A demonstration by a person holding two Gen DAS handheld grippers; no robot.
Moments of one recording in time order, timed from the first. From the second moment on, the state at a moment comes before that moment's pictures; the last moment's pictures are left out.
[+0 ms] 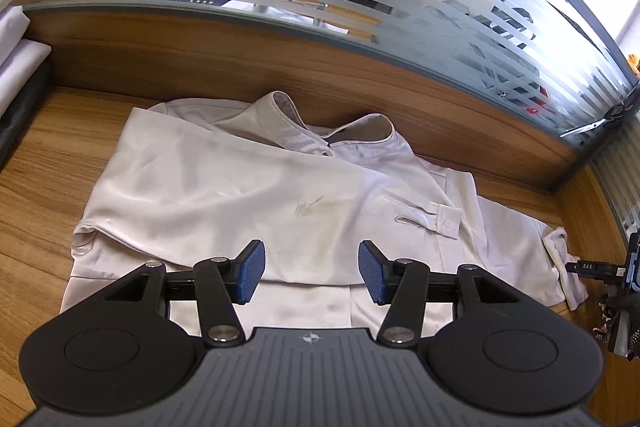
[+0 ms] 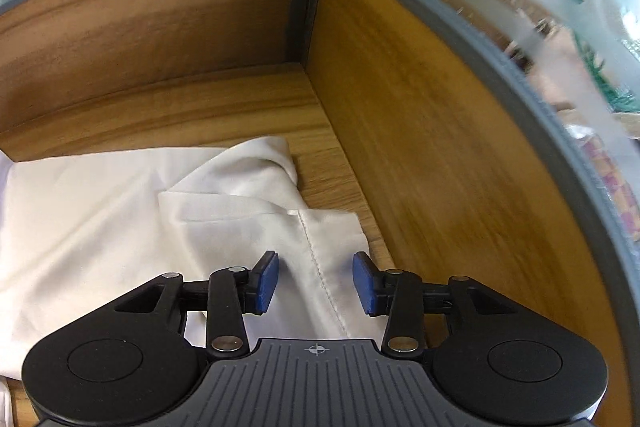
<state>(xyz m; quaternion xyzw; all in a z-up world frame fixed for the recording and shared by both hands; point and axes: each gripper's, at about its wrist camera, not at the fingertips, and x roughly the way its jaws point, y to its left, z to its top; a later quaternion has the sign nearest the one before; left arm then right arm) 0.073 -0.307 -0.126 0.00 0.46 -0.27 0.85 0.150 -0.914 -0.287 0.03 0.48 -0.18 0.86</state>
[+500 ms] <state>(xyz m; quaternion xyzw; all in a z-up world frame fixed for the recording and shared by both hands) 0.074 -0.289 -0.122 -0.02 0.45 -0.26 0.85 0.133 -0.871 -0.211 0.14 0.40 -0.10 0.90</state>
